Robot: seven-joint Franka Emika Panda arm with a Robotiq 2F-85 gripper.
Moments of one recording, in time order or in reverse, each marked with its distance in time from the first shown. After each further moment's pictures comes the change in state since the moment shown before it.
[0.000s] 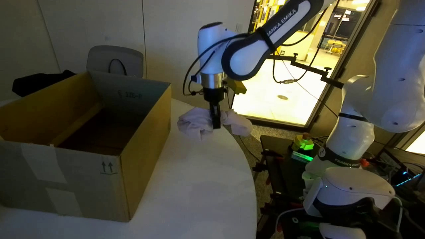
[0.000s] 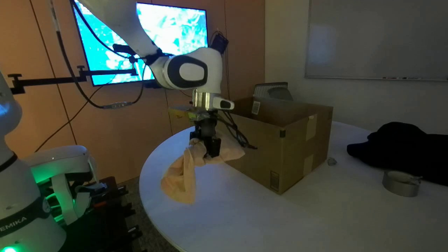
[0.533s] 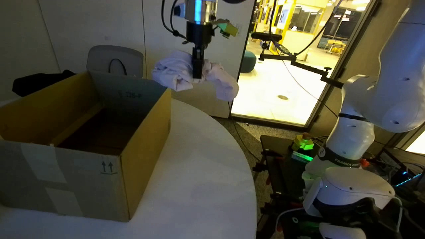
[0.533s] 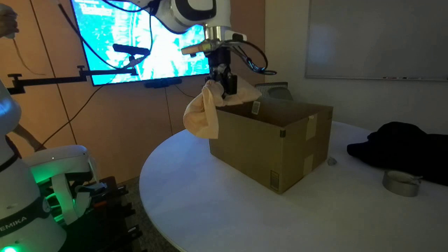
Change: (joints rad) arm 0.019 -0.080 0.016 0.367 0.041 -0.295 0.007
